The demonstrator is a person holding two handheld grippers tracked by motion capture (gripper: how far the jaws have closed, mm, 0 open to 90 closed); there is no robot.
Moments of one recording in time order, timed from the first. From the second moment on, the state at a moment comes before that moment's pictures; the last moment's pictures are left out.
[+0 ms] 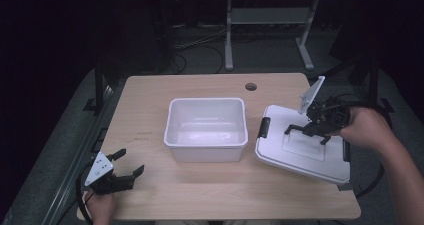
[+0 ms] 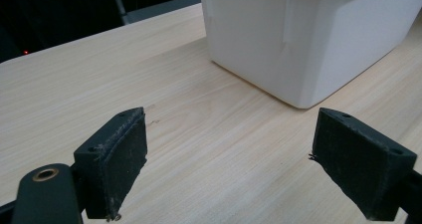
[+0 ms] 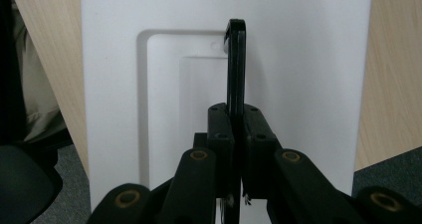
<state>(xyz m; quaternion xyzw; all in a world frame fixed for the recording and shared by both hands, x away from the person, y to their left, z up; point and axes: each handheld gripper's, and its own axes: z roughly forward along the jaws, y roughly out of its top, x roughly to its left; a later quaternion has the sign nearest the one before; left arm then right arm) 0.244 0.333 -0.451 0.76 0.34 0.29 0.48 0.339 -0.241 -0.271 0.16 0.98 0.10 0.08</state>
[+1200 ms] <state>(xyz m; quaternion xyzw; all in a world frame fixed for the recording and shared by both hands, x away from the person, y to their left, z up) 0.244 0.335 -0.450 0.75 0.34 0.29 0.48 0.349 -0.190 -0.235 0.10 0.99 0.11 0.07</state>
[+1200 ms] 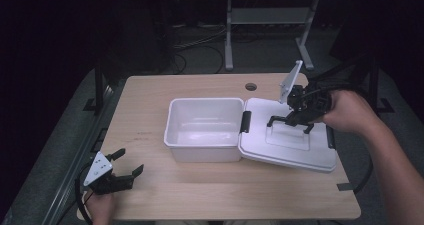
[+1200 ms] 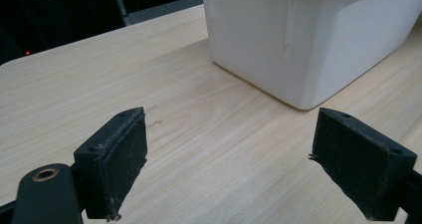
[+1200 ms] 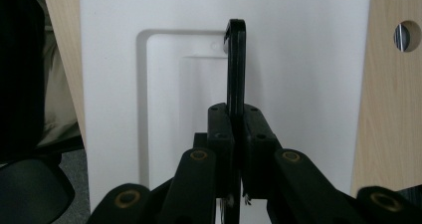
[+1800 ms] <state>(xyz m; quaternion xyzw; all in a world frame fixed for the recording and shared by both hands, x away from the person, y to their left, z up) 0.245 0.334 -0.450 0.76 0.34 0.29 0.48 0.362 -0.154 -0.232 0.07 0.99 0.11 0.07</state>
